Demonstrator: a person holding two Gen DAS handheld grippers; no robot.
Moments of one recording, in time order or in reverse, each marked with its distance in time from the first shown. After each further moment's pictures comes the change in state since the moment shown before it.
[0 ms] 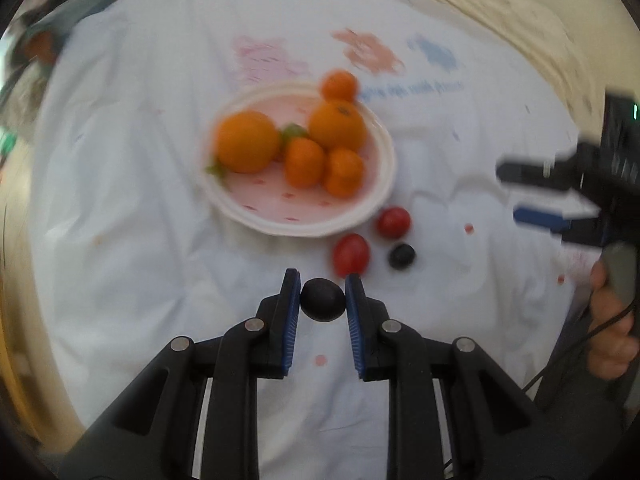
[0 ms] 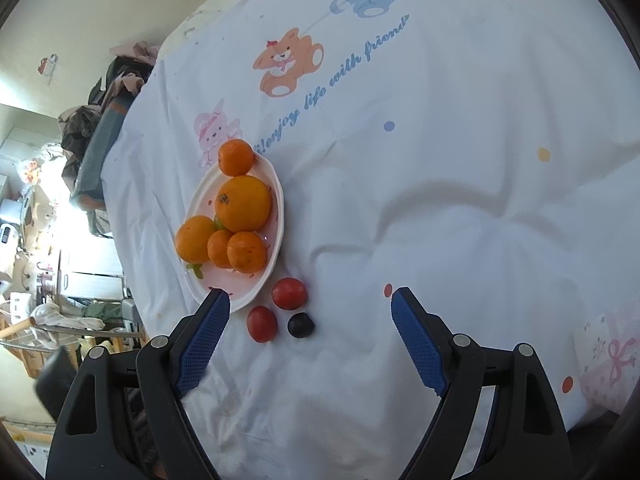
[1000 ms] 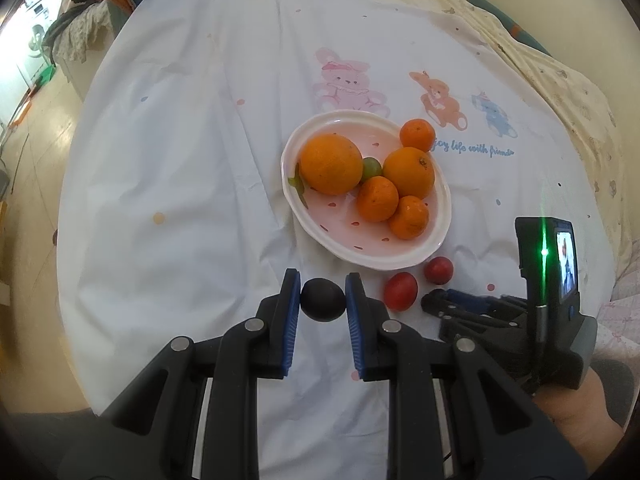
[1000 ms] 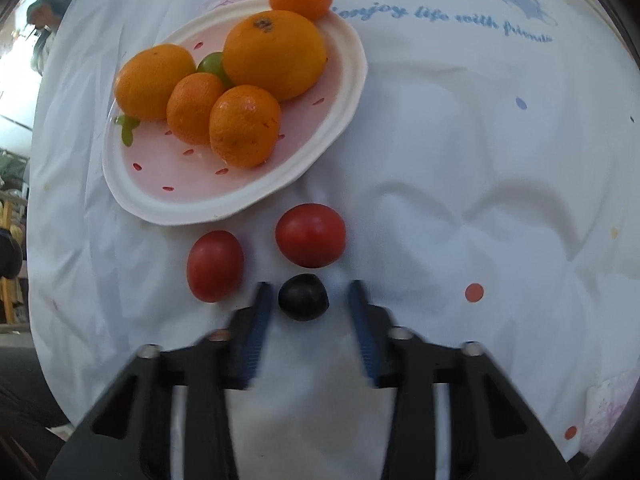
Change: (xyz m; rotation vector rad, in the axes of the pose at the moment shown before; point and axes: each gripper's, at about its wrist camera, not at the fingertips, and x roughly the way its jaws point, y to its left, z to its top) left arm -0.009 0.049 0.011 -0.219 -0.034 0.035; right arm 0.112 0.066 -0.046 -0.449 0.208 -0.352
